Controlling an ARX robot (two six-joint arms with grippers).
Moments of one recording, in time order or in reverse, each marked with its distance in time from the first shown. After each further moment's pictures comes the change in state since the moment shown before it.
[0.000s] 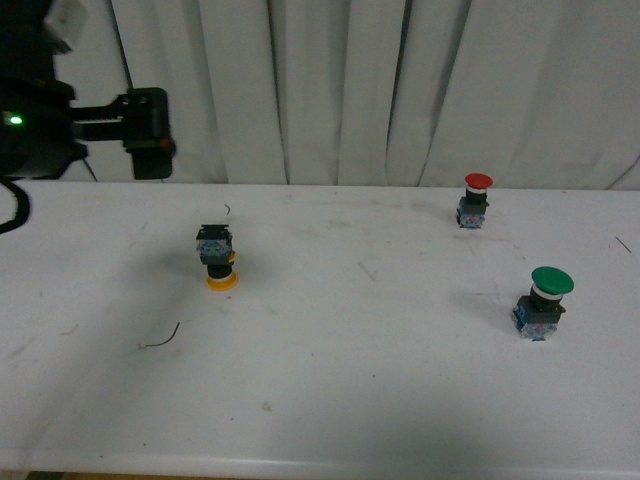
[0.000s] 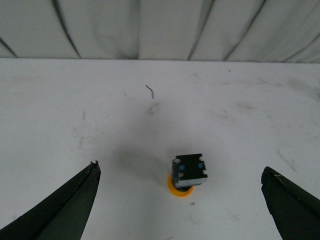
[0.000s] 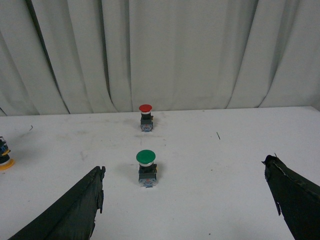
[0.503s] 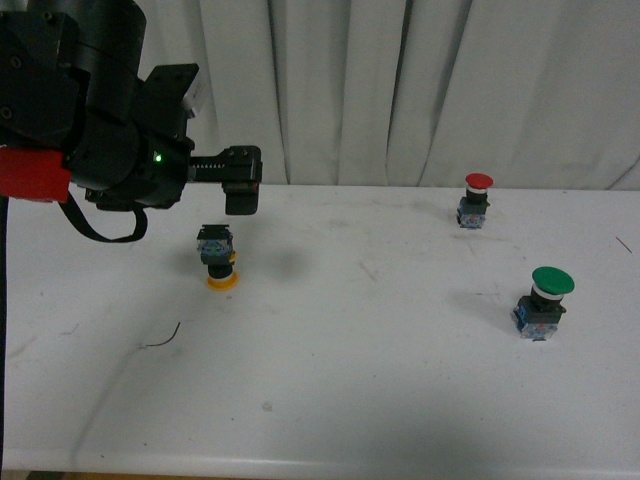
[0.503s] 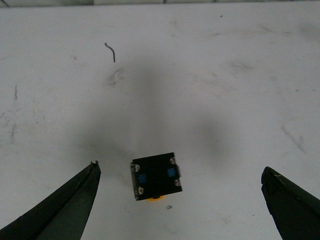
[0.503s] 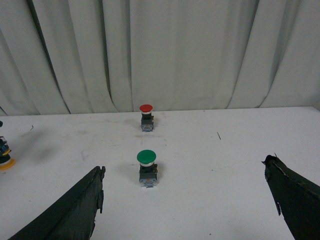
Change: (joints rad) left arm -0.067 0.292 0.303 -0.215 0.008 0.000; right arm 0.000 0.000 0.000 0.000 0.000 0.000
